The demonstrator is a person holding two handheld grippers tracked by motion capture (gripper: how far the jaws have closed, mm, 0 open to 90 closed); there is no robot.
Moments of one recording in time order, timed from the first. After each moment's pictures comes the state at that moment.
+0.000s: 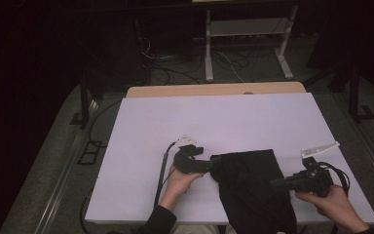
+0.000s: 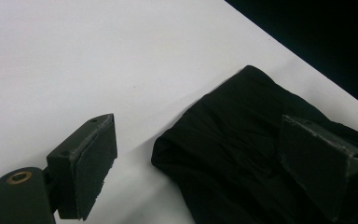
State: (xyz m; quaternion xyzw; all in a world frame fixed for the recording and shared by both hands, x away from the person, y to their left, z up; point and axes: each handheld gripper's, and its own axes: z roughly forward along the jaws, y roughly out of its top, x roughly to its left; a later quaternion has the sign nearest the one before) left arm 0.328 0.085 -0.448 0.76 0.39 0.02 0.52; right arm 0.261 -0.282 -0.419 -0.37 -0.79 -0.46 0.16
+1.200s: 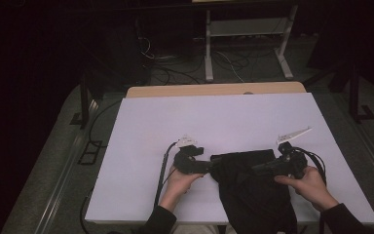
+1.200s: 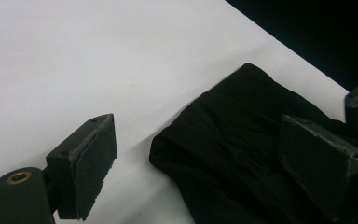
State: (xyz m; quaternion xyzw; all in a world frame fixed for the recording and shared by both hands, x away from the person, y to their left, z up) left arm 0.327 0.085 -0.449 0.76 0.39 0.02 0.52; right arm 0.307 -0.240 -0.419 -0.36 -0.82 -0.43 0.12
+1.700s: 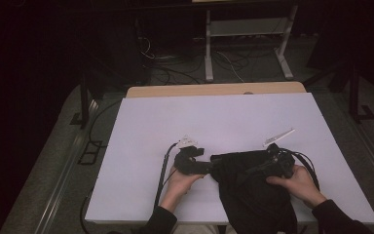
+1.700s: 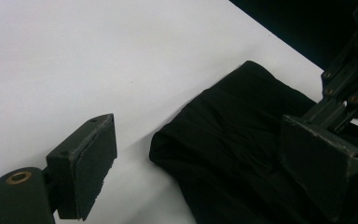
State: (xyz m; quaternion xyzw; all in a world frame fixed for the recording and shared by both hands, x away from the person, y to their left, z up) left arm 0.326 0.084 -0.452 0.76 0.39 0.03 0.52; right arm 0.322 -0.219 -0.443 -0.36 -0.84 -0.38 0.14
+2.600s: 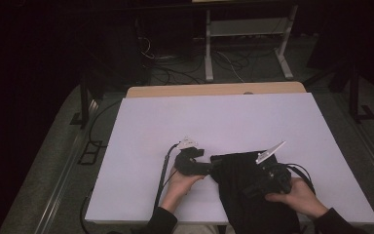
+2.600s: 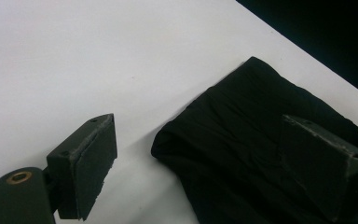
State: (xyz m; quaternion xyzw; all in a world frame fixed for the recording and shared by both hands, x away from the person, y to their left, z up) left arm 0.325 0.082 -0.455 0.77 0.39 0.03 0.51; right arm 0.287 -0.201 -0.442 -0.32 -0.86 -0.35 0.19
